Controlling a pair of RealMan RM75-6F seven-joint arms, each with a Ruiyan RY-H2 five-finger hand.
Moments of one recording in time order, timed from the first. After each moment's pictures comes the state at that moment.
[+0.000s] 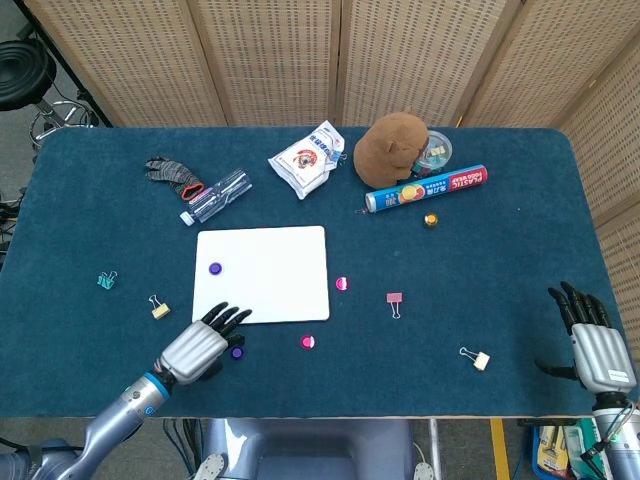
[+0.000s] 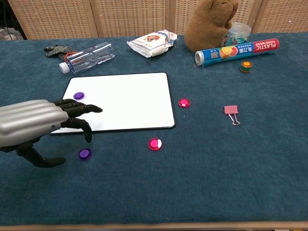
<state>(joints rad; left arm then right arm) -0.56 -1.42 0.10 -1.65 1.51 1.00 0.35 0.13 -1.11 0.06 -1.57 -1.40 1.32 0.05</state>
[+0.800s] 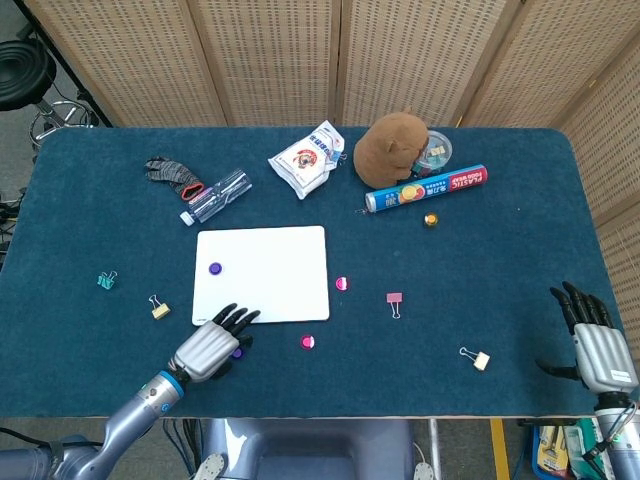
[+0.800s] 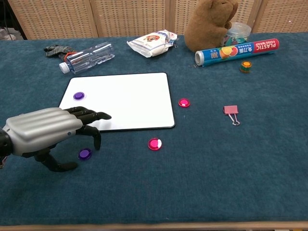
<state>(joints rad) -0.57 -1.51 0.07 -1.59 1.45 0.96 0.41 0.13 -1.10 0.06 -1.57 -1.40 1.32 0.08</state>
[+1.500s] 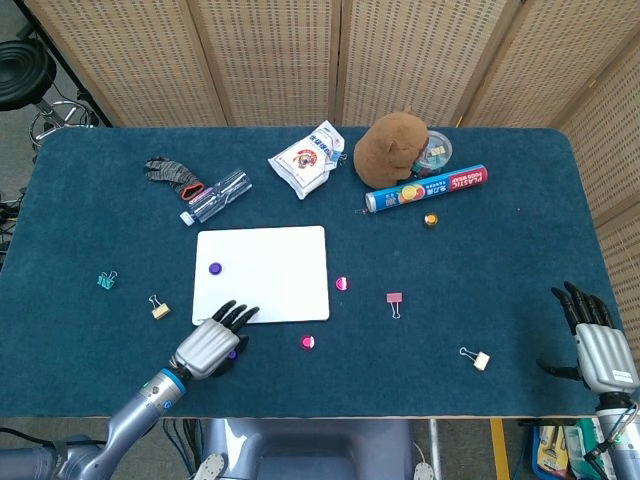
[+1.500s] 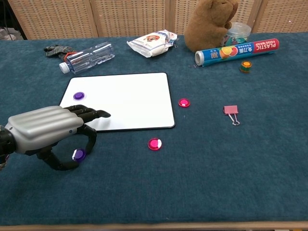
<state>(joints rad) -0.57 -1.52 0.05 -1.59 1.41 0.96 0.45 0.13 -1.10 0.07 -1.57 -1.39 1.32 0.08</state>
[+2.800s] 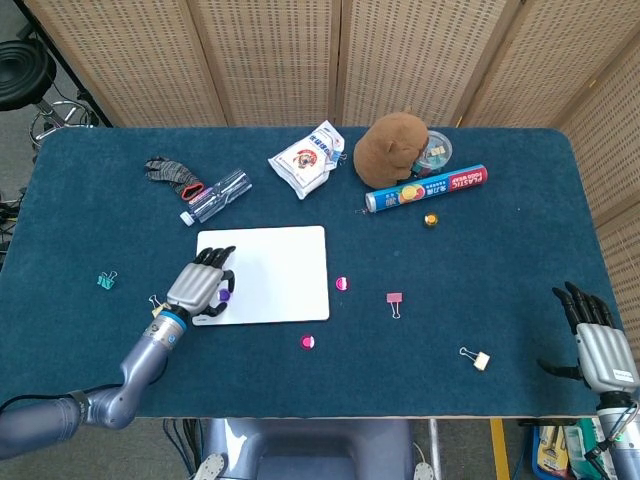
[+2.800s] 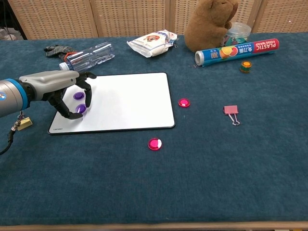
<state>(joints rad) -0.70 -1.56 -0.16 -1.41 1.04 0.85 0.33 0.13 -1.10 0.07 -1.57 -1.38 1.31 0.09</state>
